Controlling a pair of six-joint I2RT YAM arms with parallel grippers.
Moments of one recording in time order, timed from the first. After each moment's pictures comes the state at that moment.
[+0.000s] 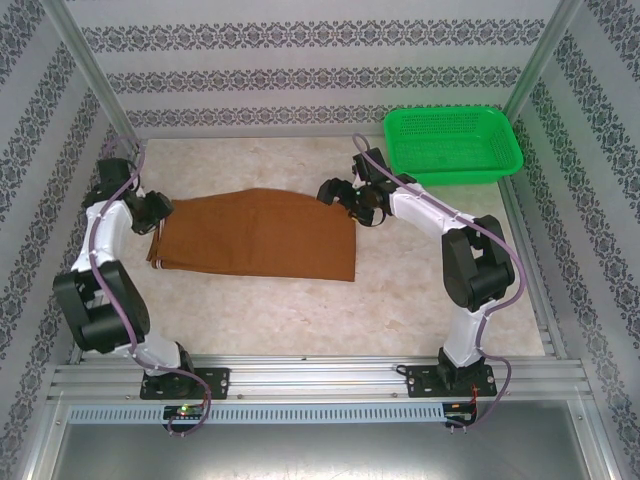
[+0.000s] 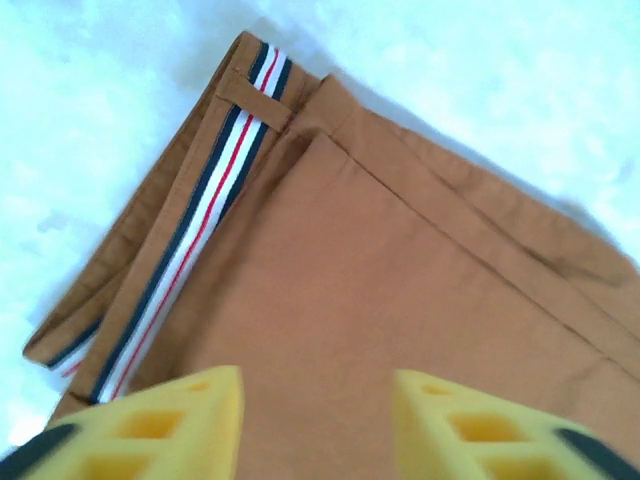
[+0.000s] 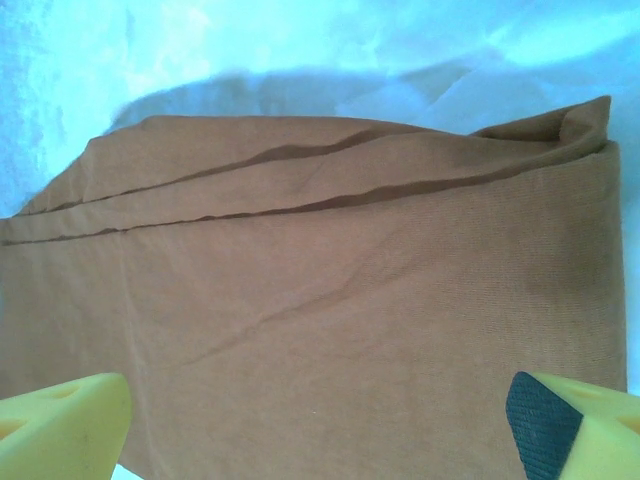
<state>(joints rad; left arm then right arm) 0.37 1.59 1.25 -0.73 0.20 -0.38 0.41 1.88 1.40 -0.47 -0.34 0.79</state>
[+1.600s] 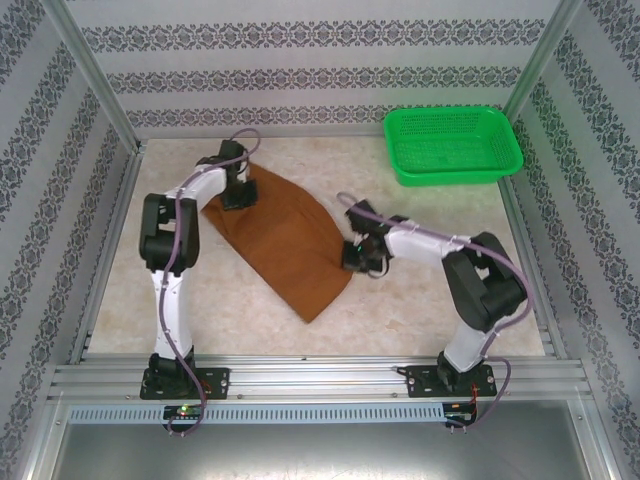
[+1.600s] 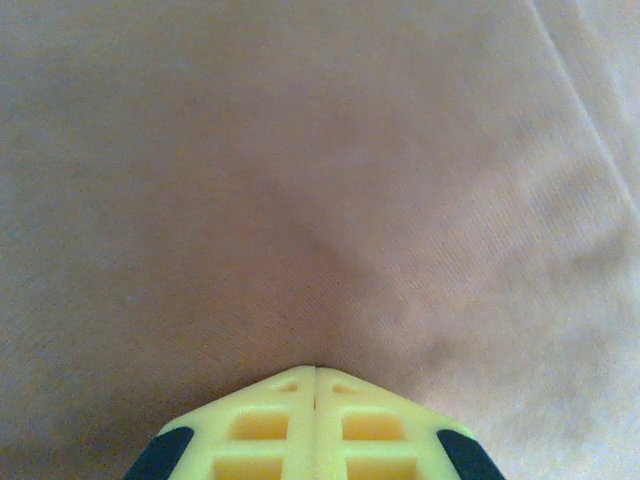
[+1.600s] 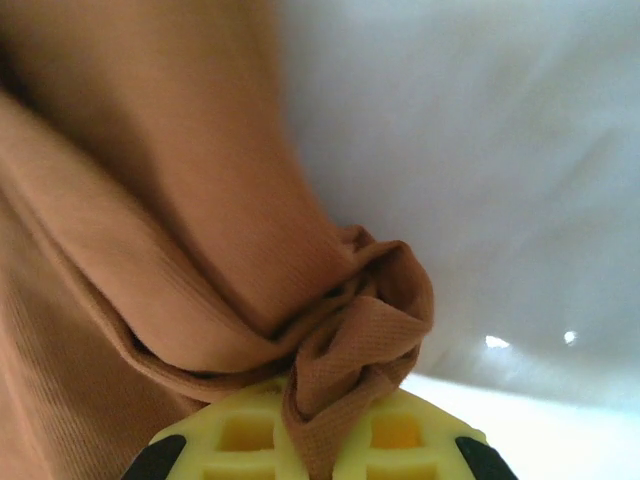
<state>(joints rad) -0.14 2.30 1.84 -0.75 0.15 -0.33 0.62 1.70 0.99 -0.56 -0.21 0.70</state>
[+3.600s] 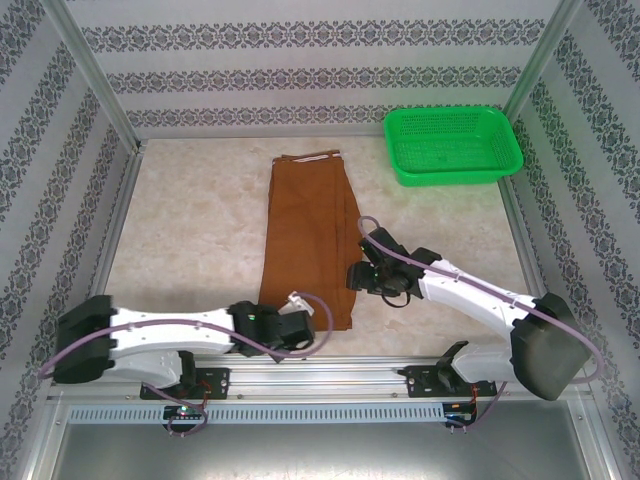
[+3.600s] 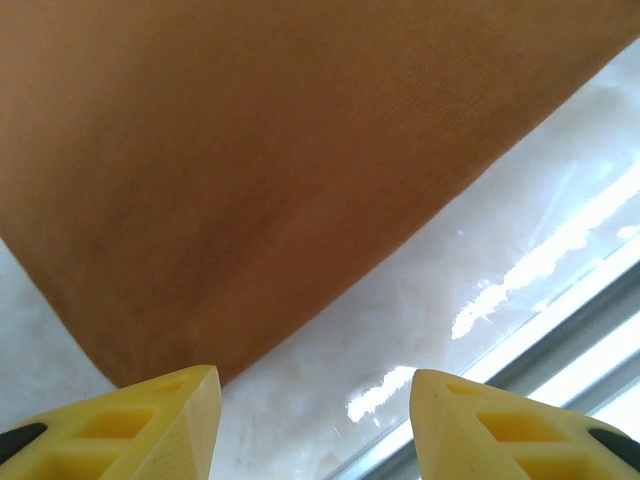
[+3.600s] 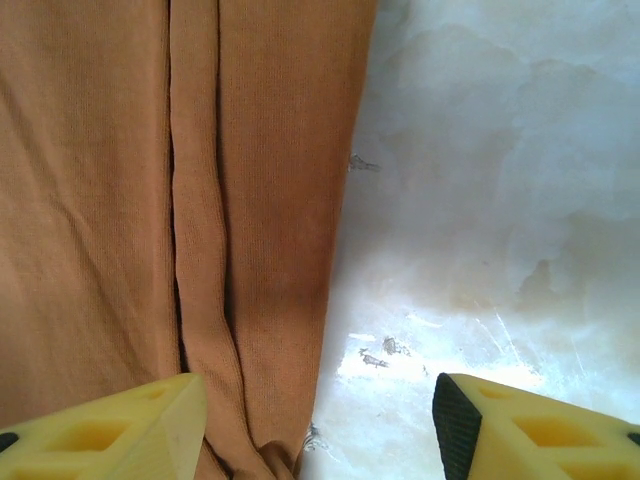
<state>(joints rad) -1.29 1.33 0.77 -0.79 -0.35 -0.49 0.68 1.28 0.77 -0.61 -0.04 0.80</state>
